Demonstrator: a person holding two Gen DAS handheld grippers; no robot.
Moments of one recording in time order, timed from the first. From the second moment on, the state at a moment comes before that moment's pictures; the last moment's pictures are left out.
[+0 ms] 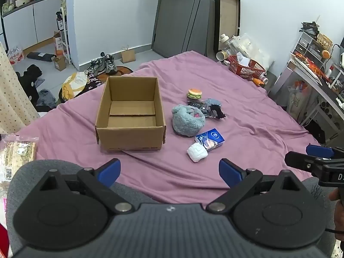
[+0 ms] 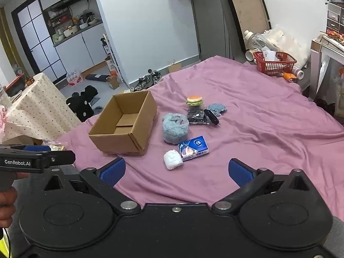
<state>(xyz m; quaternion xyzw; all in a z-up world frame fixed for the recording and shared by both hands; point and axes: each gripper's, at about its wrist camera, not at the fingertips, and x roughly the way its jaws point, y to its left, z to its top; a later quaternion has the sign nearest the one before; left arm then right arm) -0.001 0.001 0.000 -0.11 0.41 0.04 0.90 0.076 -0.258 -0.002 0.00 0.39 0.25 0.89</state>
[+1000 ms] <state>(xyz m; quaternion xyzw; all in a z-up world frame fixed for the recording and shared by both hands) -0.001 -0.007 0.003 -0.10 0.41 0.04 0.91 0.068 -0.260 0.000 0.00 0.38 0.24 0.89</state>
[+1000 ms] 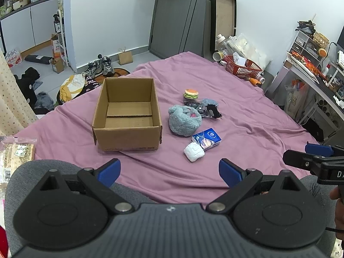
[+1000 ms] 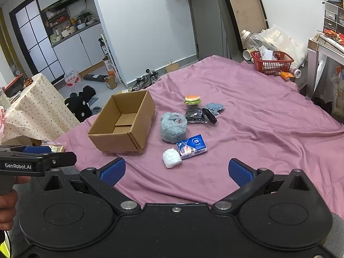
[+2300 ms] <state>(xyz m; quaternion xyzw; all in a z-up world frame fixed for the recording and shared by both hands) -0.003 0.001 0.009 -0.11 0.40 0.05 0.91 0.066 -0.252 0.006 -0.01 0.38 0.25 0.89</state>
